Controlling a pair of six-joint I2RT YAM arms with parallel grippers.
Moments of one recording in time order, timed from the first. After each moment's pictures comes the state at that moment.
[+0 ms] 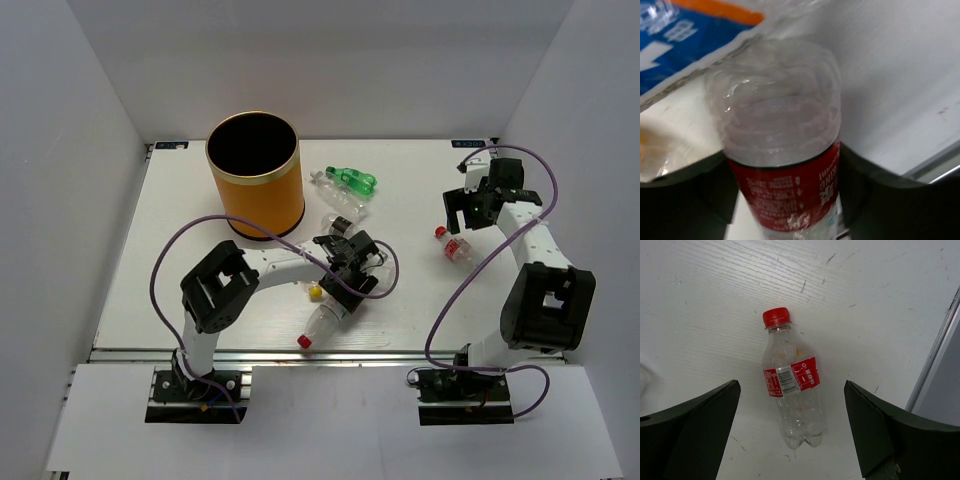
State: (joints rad) left arm -1.00 1.96 1.36 -0.63 0.04 -0.20; right arm -0.11 1.53 1.18 -0.61 -0.19 -0.37
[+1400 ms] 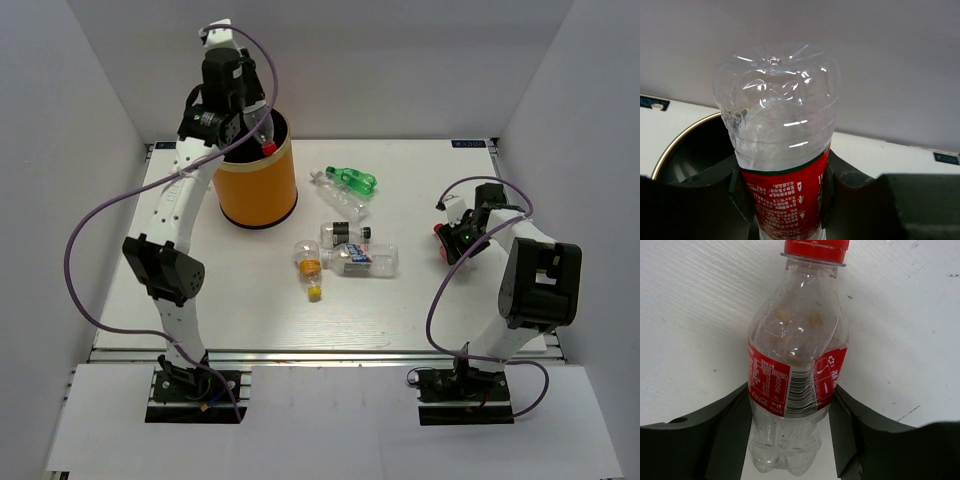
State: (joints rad) left arm -0.33 1.96 2.29 -0.52 -0.35 -0.28; right arm -0.11 1.68 1.04 -0.61 -0.21 -0.69
